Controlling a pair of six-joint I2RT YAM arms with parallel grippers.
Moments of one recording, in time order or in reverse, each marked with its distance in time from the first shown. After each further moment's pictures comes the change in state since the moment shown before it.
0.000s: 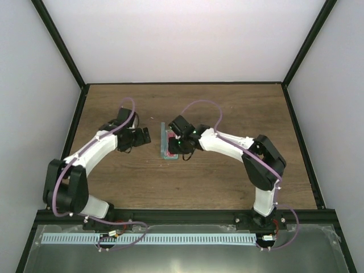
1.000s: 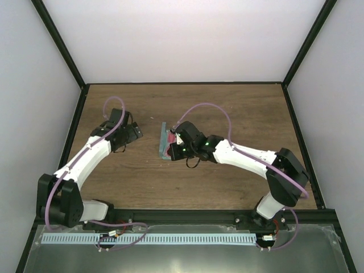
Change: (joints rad) left arm 0.026 -0.166 -0.021 -0.012 -0.229 -0.167; right arm 0.067 -0.269 -0.264 0.229 -0.071 -0.083
